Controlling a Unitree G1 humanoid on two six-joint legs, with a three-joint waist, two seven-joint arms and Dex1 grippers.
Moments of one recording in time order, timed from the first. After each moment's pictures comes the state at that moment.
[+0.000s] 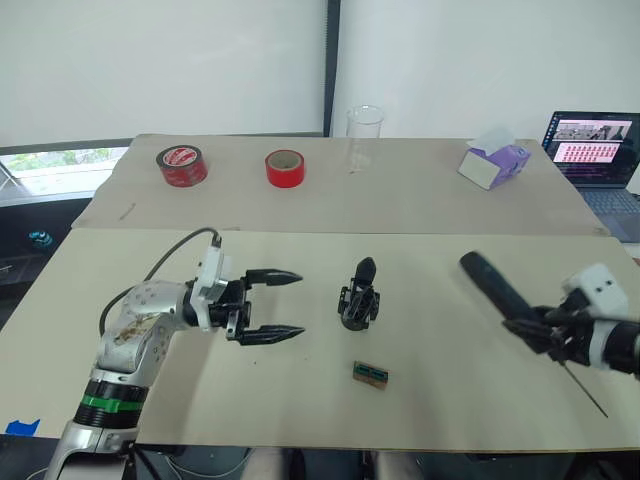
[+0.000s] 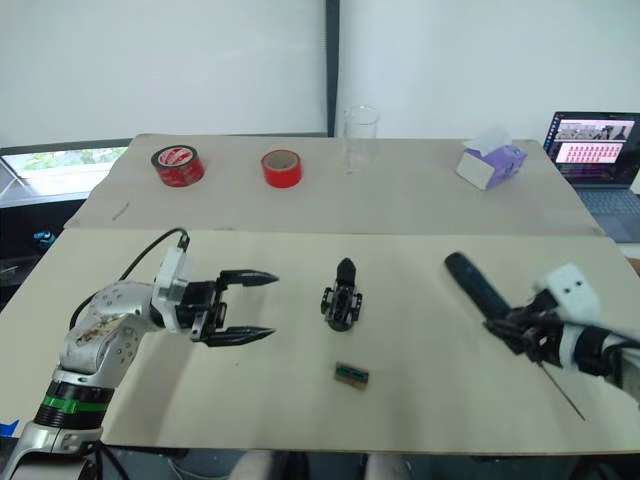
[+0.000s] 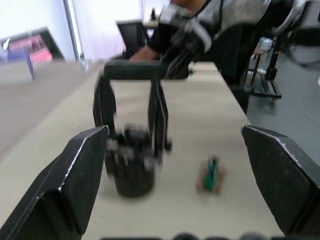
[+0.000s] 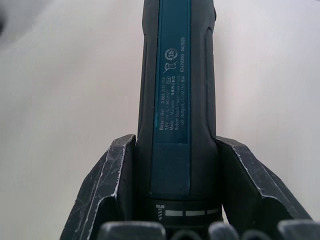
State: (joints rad) left arm -0.31 0.60 -0.01 -0.05 -0.57 0.19 -1.39; right arm 0.20 -0.97 -0.41 -0.39 0.43 0.76 0.84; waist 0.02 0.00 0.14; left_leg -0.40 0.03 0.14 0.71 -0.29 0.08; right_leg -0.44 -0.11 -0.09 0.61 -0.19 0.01
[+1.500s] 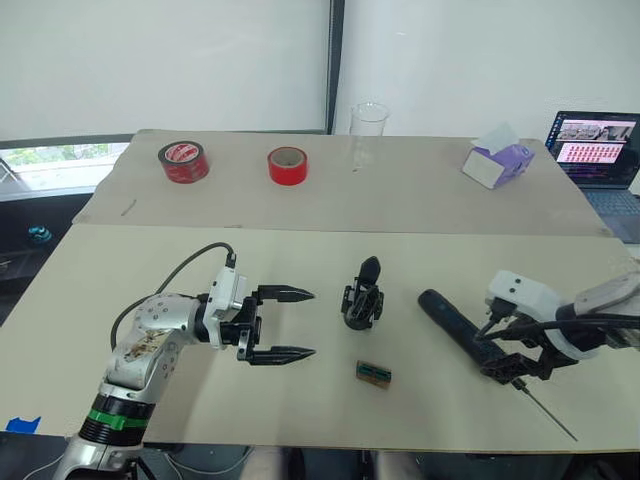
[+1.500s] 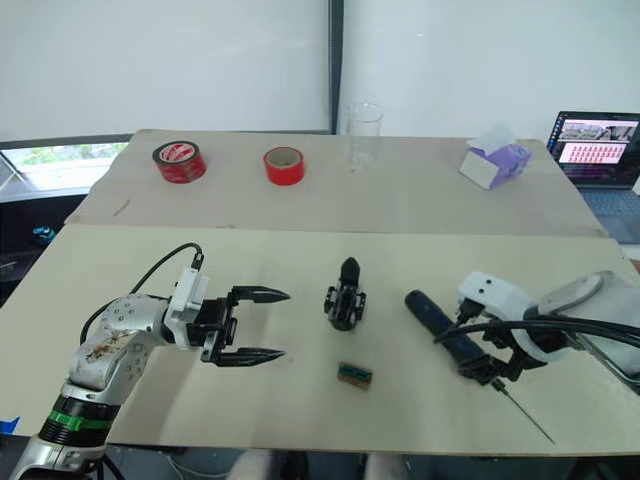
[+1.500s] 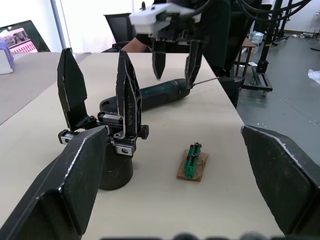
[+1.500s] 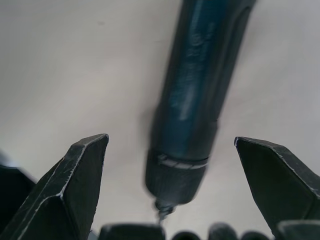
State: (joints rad) left arm -0.26 0.58 -0.06 -0.16 -0.55 0.18 -1.34; right arm -0.49 -1.35 0.35 -0.42 0.45 1.29 0.98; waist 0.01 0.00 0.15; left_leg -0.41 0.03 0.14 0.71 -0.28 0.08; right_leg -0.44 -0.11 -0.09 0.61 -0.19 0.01
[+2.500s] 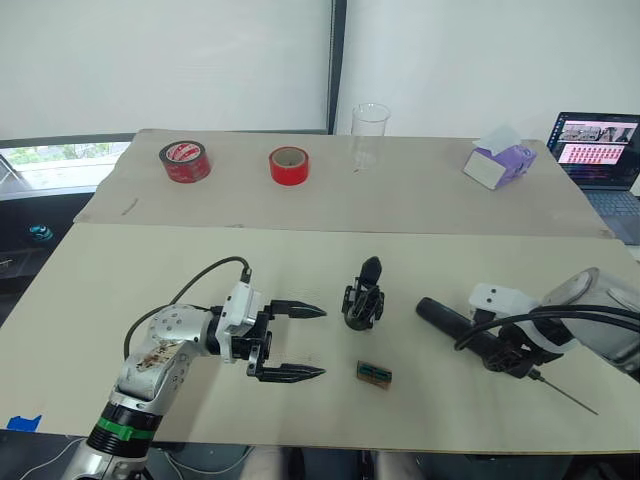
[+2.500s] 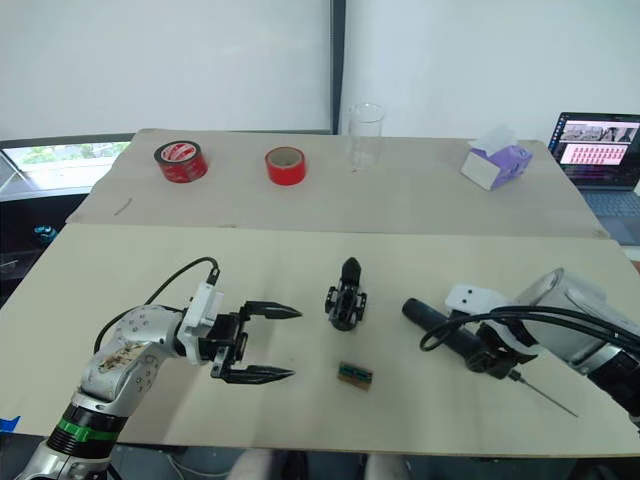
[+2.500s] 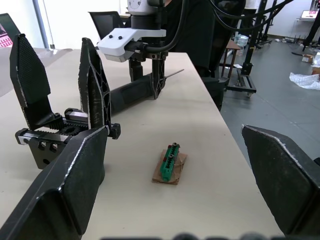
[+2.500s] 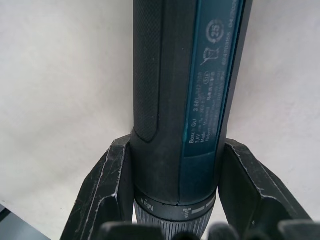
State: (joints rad) left arm -0.23 0.56 -0.13 -0.19 -0.54 0.17 -1.35; right arm -0.56 -1.30 0.58 -0.26 0.18 1.16 1.16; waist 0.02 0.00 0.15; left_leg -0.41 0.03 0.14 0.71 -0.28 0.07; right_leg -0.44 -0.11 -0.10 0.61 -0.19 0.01
